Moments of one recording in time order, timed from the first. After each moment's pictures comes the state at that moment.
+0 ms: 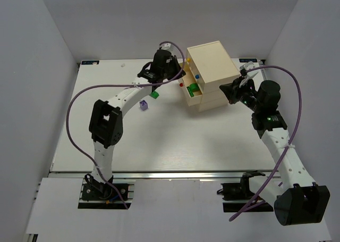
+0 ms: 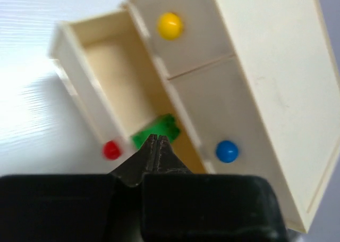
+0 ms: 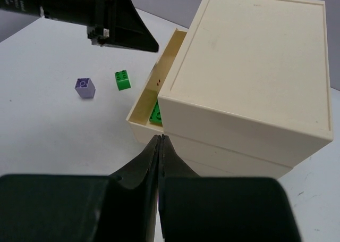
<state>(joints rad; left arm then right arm) -0.55 2.07 1.82 -0.16 0.12 -0.67 0.13 1.02 0.89 0.03 -0.55 -0.02</state>
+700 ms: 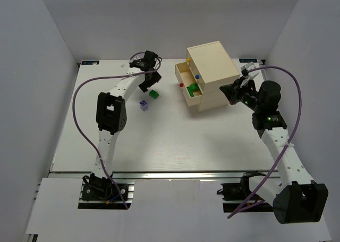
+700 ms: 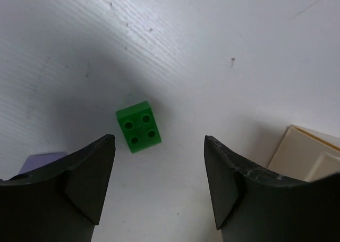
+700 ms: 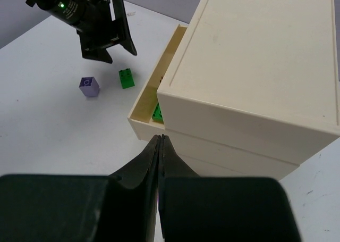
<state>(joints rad) -0.38 2.33 2.16 -0.83 -0.30 -1.00 0.10 1.03 0.87 0.06 -0.59 0.01</state>
